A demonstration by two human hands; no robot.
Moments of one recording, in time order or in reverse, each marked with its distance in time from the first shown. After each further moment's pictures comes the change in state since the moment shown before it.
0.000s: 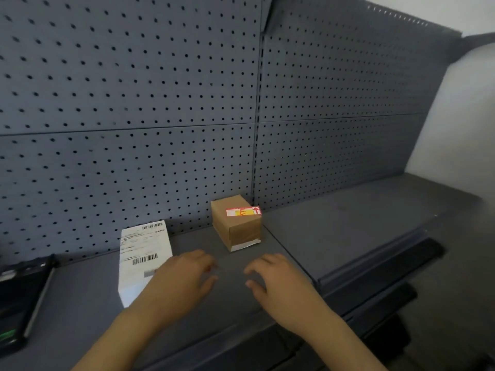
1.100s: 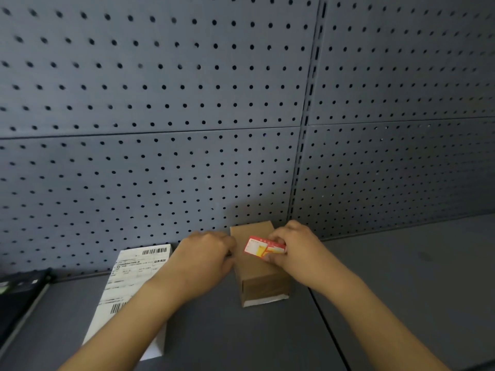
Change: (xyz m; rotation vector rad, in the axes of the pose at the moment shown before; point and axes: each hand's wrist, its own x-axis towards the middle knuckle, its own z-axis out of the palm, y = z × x) left_hand 0.148 -0.041 0.011 0.177 -0.034 -0.184; right_hand 0.196 0.099 0.002 0.120 -0.153 -0.035
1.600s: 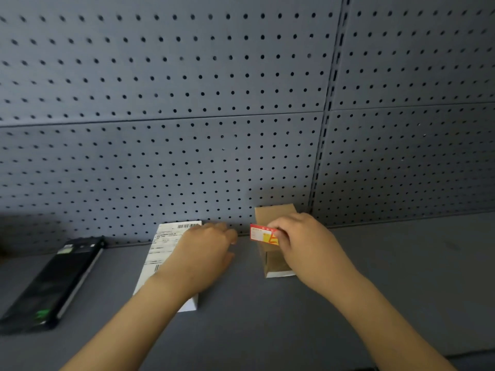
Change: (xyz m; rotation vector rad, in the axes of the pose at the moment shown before) left_hand -0.060 0.006 -0.022 0.182 -0.030 -0.120; right_hand -0.043 -0.047 0.004 0.009 0.208 -0.229
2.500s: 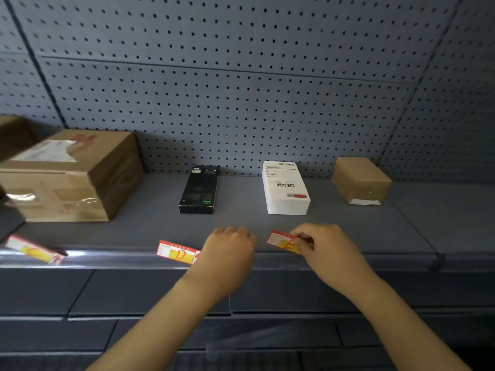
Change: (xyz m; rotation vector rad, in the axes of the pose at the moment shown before) left_hand -0.275 -0.104 0.012 0.009 -0.042 0.000; right_hand -0.130 -0.232 0.082 0.030 -0.185 0.147
